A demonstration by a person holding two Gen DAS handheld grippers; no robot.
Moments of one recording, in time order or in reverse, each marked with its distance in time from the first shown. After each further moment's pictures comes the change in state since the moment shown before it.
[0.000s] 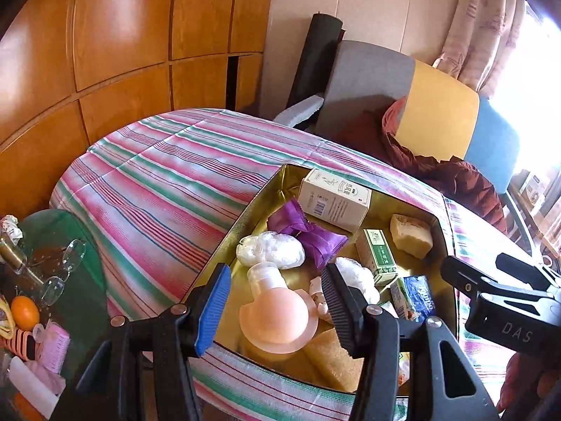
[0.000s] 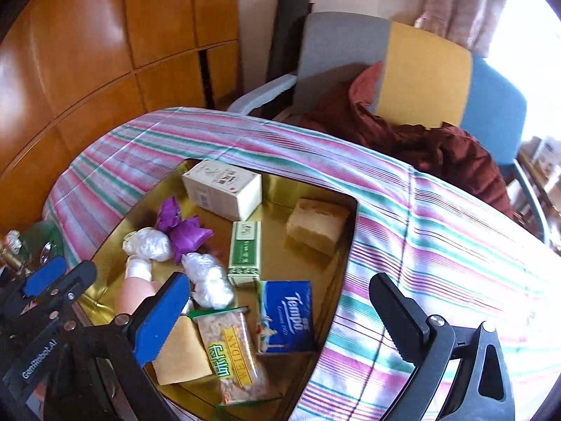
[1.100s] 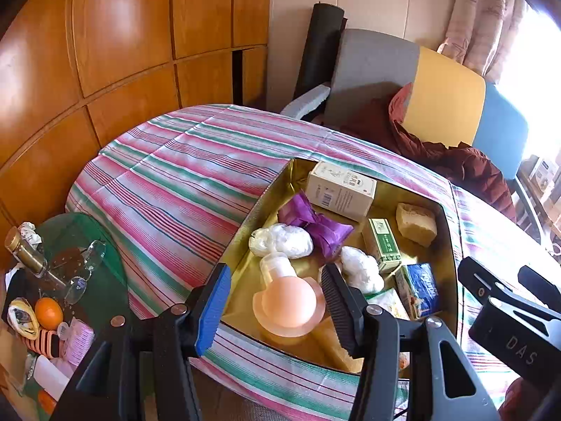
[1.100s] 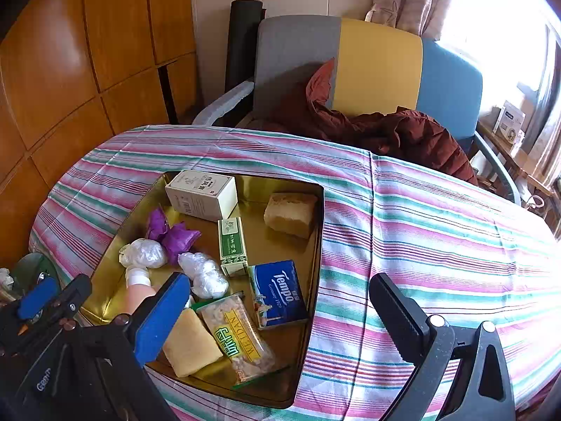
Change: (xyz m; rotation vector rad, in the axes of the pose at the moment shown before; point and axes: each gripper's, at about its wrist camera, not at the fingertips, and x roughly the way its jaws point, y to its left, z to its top) left arm -0.014 -0.008 0.005 0.044 0.062 0.057; right arm -0.033 0.004 -0.013 0.136 -0.012 -0.114
